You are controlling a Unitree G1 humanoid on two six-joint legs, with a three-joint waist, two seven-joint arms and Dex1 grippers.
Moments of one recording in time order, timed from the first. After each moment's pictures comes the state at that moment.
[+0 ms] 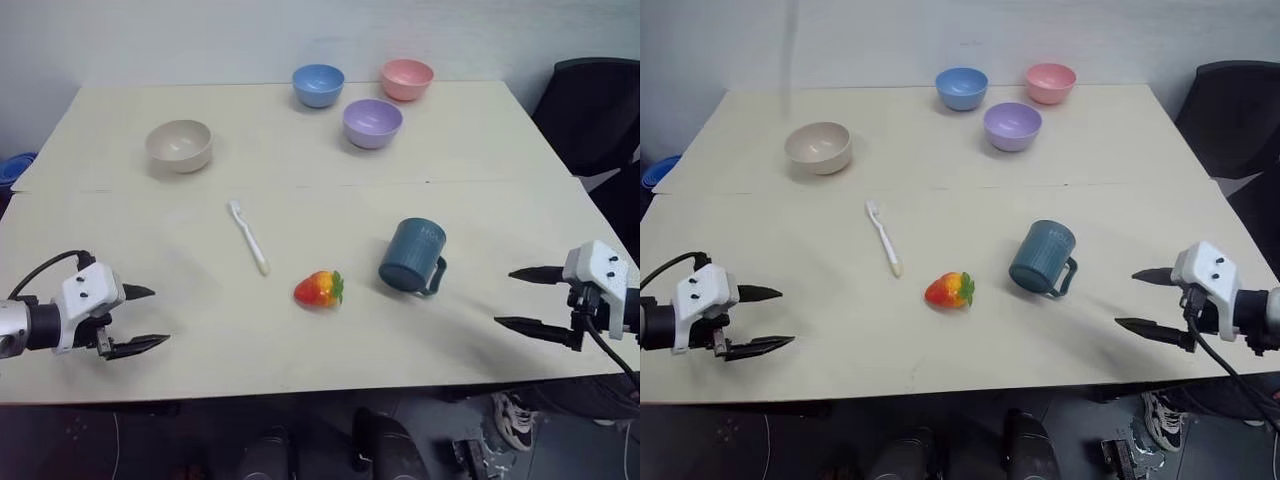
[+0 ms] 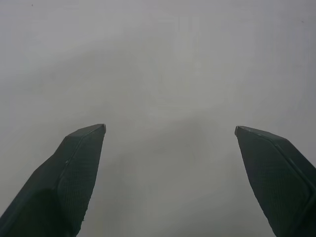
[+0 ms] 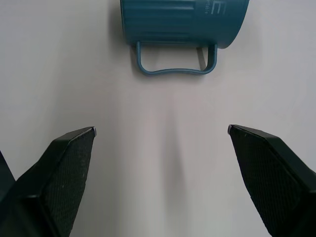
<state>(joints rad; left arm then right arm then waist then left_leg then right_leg) 0.09 1.07 0.38 -0.07 -0.30 0.26 -1.15 0.01 -1.07 -0.36 -0.12 0.44 0.36 1.22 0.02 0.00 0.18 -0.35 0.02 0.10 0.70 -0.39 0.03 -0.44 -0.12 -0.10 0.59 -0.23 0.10</state>
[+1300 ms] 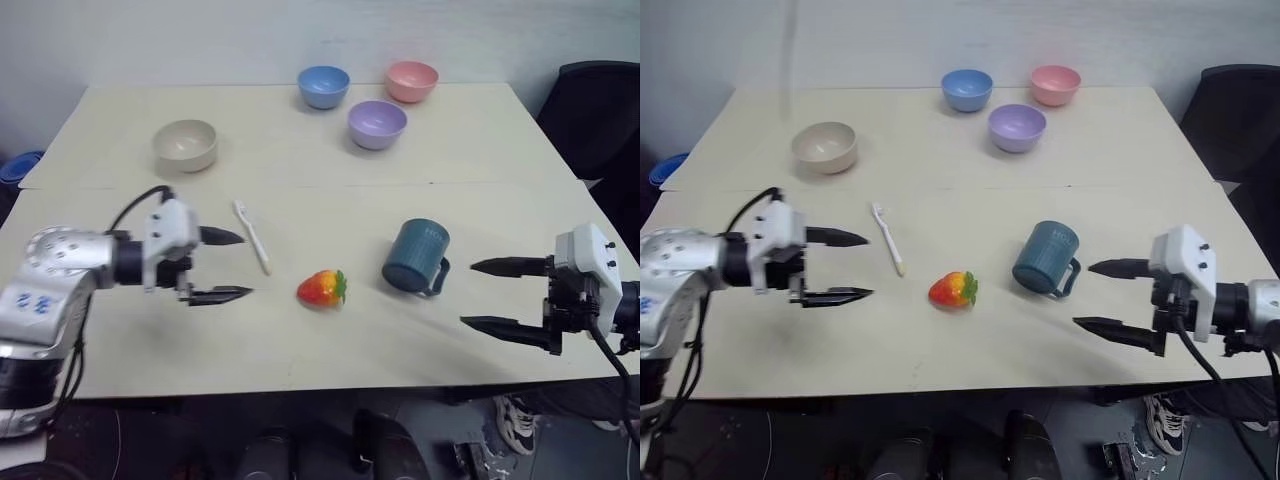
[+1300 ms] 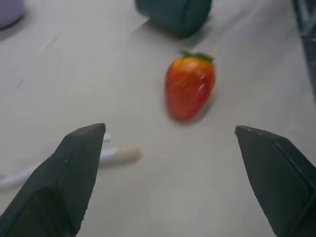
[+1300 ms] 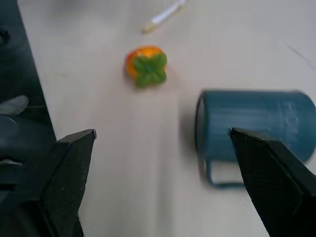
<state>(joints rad) -0.52 0.86 -0.06 -0.19 -0.41 0.45 -1.17 -0.01 -1.06 -0.45 -0.58 0.79 0.70 1.10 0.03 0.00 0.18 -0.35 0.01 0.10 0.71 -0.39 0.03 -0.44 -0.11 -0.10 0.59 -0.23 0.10</state>
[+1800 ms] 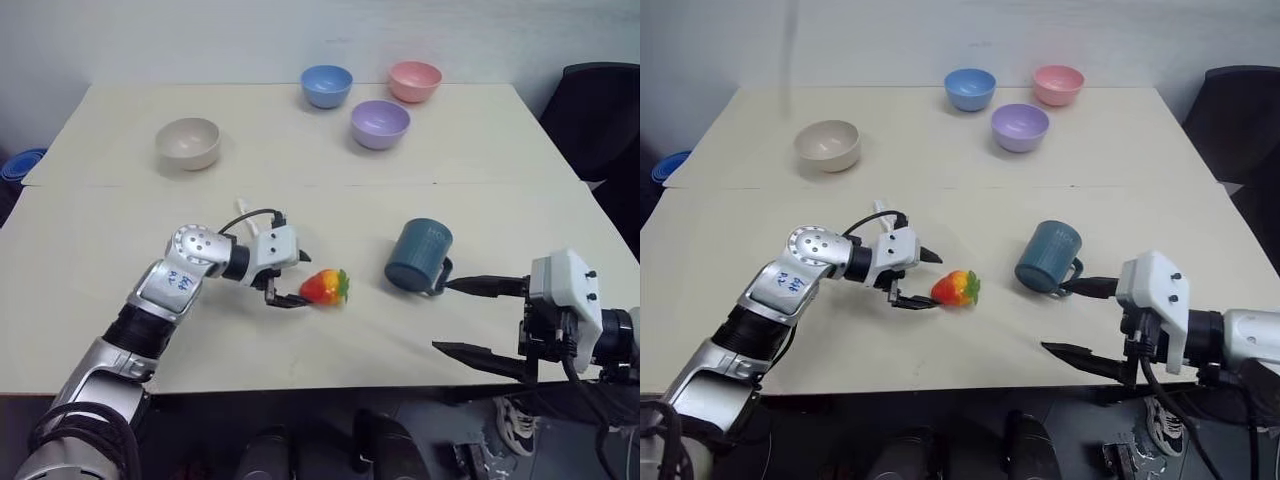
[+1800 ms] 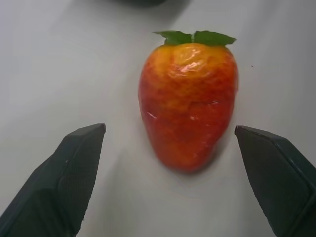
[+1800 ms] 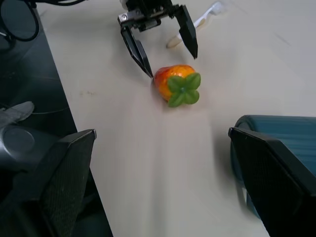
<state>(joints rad) -0.73 0.58 -0.35 0.18 -0.08 0.28 -1.10 0.11 -1.01 -0.54 -0.78 0.88 0.75 0.94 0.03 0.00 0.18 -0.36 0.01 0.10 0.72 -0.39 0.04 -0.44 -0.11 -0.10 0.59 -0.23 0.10</state>
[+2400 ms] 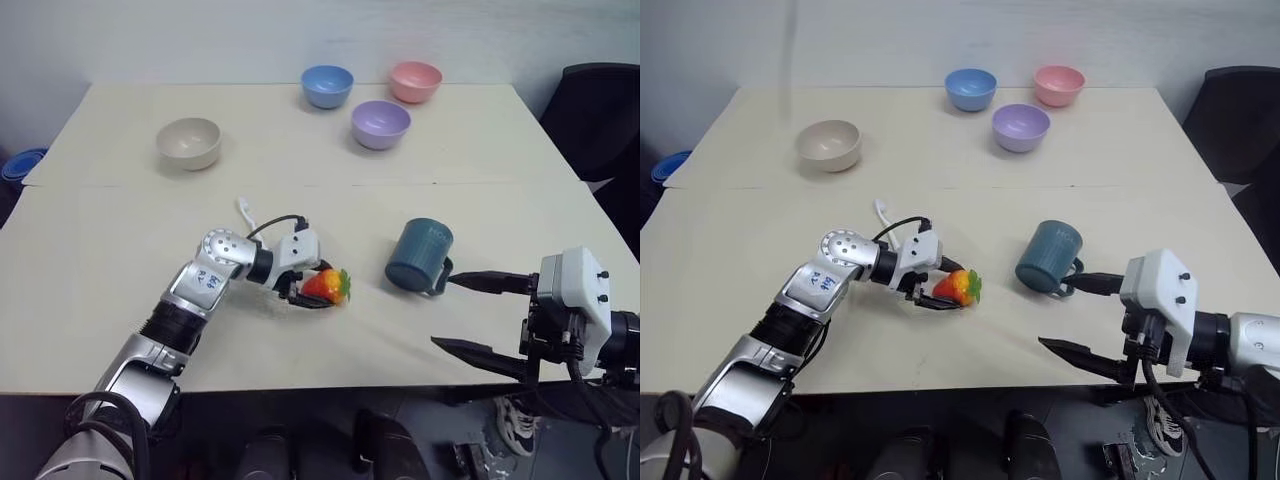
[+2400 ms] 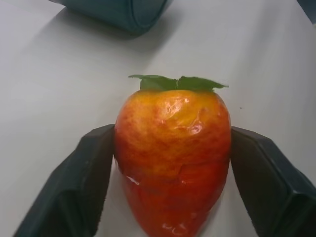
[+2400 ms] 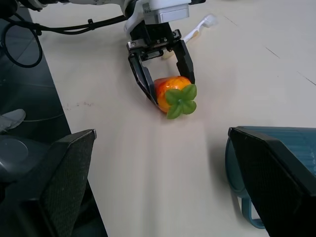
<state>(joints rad) -0.76 0.48 -0.35 0.26 -0.08 0.27 -1.15 0.13 -1.01 -0.56 -0.80 0.92 0.74 0.88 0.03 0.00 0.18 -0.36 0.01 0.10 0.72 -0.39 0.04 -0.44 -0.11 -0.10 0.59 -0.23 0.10</state>
